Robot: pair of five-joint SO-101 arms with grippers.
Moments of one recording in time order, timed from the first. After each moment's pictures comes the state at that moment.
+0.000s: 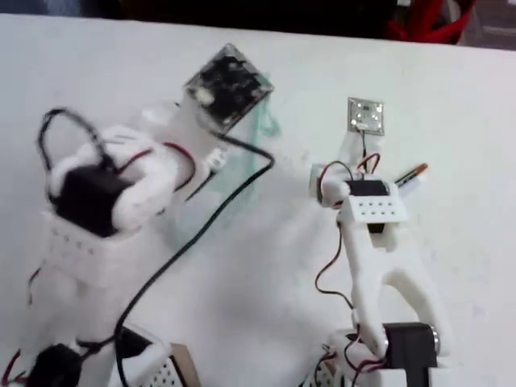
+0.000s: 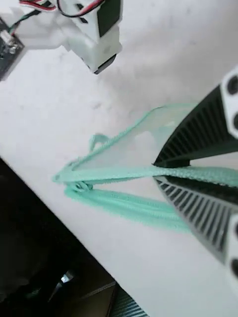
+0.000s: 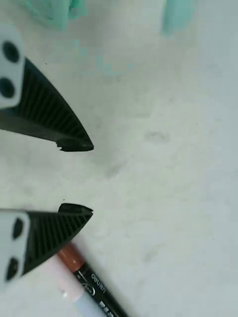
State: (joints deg) left arm 20.8 -27.6 -7.1 85.9 -24.7; right arm -5.8 -14.7 41.9 38.7 -6.4
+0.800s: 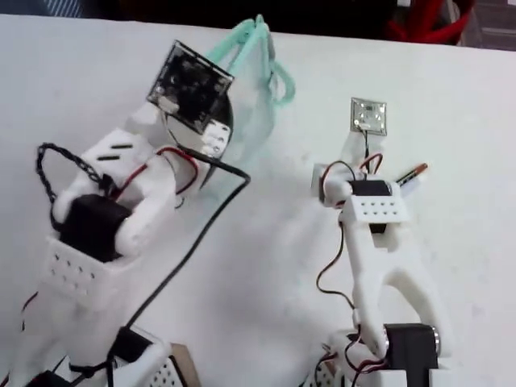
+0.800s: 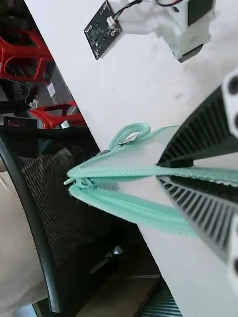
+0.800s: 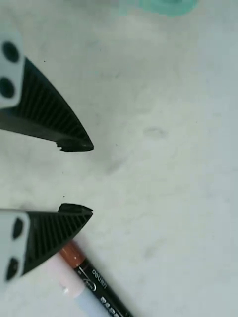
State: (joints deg) left arm 20.5 -37.7 11.9 59.1 -13.3; right arm -5.3 -14.7 41.9 38.7 -6.4
